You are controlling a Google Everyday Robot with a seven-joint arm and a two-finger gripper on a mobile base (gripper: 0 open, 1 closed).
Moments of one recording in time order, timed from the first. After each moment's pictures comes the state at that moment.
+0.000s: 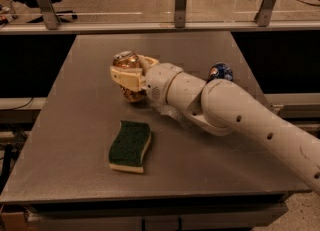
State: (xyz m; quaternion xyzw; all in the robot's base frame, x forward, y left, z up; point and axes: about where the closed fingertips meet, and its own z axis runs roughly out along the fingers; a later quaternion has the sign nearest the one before) arm 0.593 0.075 0.907 -0.29 0.64 0.33 0.63
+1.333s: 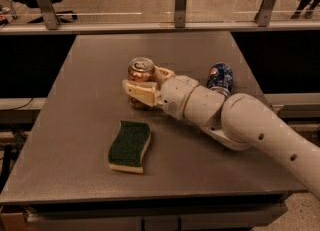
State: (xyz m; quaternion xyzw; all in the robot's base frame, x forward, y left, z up) arm 0.562 0.038 0.892 -0.31 0.63 0.32 0.63
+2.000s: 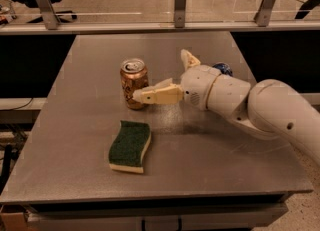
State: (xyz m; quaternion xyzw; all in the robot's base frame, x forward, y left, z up) arm 0.562 -0.005 0.912 -0.33 0.64 0.30 0.62
